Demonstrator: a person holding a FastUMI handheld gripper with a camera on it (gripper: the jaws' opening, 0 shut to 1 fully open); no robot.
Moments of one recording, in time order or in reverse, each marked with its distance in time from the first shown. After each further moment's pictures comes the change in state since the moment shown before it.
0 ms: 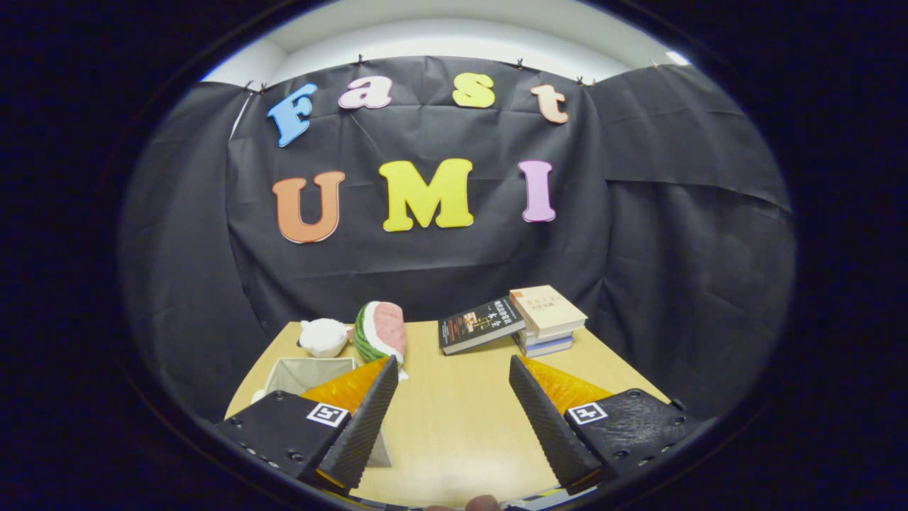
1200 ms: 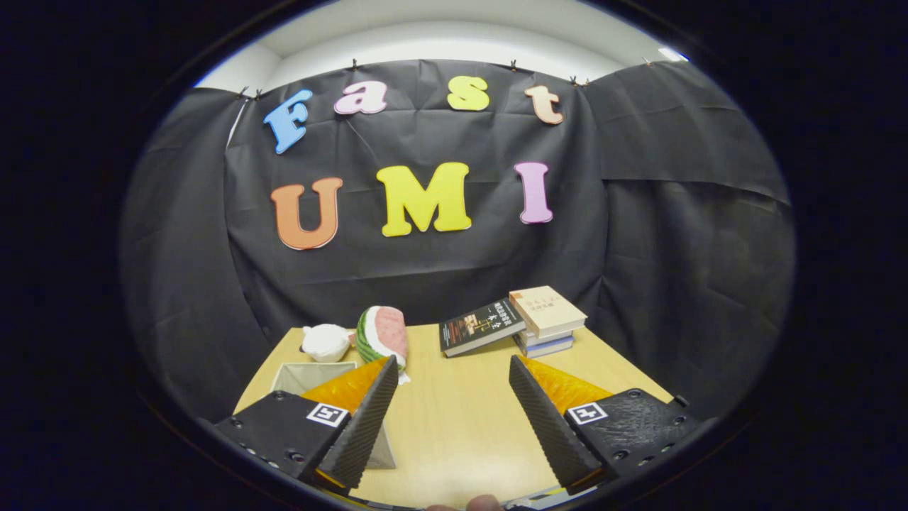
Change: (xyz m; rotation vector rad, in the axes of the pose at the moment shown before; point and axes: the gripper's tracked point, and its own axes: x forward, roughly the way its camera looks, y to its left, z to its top) arm -0.003 0.004 0.001 0.011 -0.014 0.006
